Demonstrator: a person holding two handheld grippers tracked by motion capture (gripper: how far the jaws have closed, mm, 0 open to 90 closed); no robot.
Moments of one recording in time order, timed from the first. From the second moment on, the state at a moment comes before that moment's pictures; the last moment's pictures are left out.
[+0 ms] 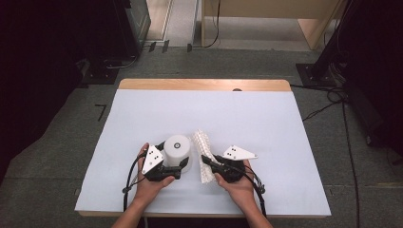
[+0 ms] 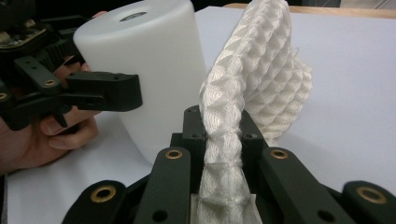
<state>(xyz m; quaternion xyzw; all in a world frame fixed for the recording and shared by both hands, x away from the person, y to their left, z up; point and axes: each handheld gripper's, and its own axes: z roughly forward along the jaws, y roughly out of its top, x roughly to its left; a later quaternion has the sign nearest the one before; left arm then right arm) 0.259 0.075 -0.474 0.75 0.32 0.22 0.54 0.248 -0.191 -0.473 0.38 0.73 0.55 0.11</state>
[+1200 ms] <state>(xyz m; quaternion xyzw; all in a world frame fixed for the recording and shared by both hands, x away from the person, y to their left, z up) 0.264 0.074 -0.464 0.76 0.30 0.16 0.56 0.239 -0.171 -0.472 0.34 0.75 0.56 0.10</state>
